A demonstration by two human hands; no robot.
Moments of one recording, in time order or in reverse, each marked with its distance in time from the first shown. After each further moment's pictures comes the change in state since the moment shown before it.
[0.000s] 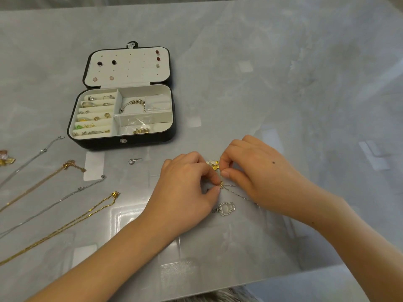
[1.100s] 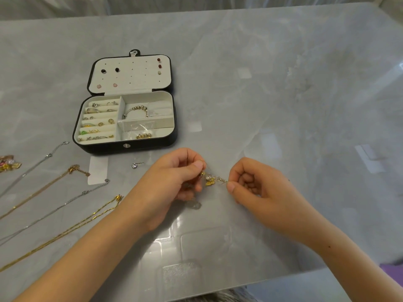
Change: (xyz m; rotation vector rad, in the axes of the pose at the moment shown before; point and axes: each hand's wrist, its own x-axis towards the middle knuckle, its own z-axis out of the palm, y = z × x) left_hand 0.003 0.005 -0.032 -0.967 -0.155 -0.484; right_hand -0.031 -0.020 0.002 0.696 0.059 0.328
